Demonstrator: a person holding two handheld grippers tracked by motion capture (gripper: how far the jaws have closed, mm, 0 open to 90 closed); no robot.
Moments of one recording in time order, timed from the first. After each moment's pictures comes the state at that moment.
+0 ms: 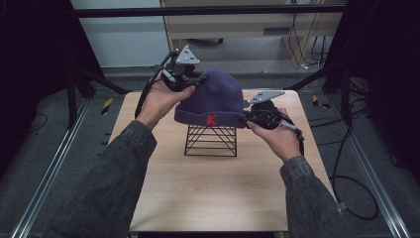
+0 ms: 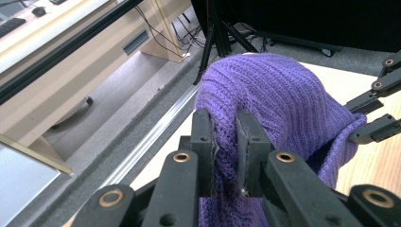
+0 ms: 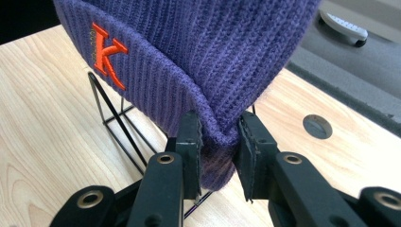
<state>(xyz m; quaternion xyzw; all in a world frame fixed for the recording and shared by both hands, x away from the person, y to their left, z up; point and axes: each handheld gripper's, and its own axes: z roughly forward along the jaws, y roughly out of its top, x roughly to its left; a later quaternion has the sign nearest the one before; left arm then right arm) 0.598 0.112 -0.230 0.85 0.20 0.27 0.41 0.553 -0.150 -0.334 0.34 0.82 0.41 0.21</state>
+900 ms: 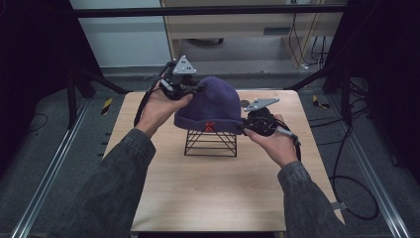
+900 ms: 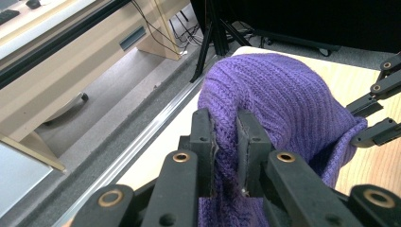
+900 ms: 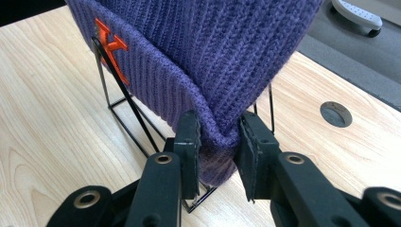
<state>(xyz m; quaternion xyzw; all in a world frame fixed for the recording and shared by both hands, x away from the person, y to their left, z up) 0.594 0.120 -0.253 0.84 0.20 0.26 0.42 0.549 -0.144 -0.353 0.33 0.83 0.40 0.20</state>
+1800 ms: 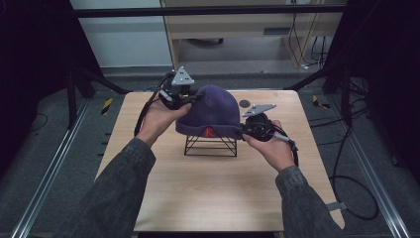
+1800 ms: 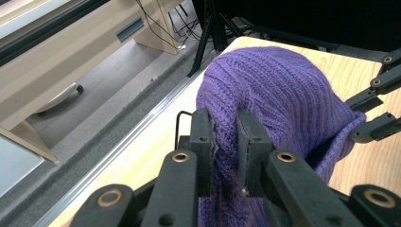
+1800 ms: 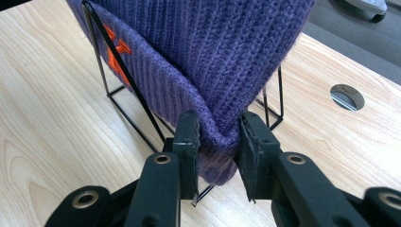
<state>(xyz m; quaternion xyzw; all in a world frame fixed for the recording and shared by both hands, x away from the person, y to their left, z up) 0.586 0.127 -0.278 0.85 0.22 0.26 0.42 0.545 -0.140 -0.370 0.35 0.83 0.38 0.19</state>
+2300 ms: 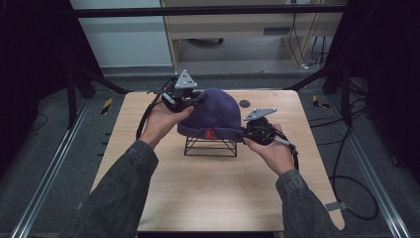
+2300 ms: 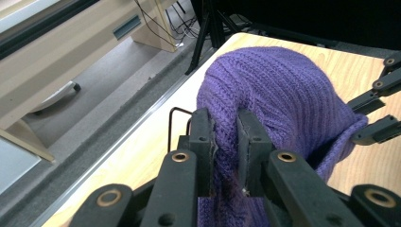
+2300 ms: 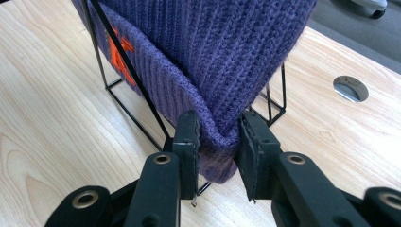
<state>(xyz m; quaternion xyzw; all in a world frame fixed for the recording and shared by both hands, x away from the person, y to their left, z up) 0.586 0.120 -0.287 0.85 0.21 0.25 0.42 0.540 -0.143 -0.381 0.35 0.83 0.38 0.19</state>
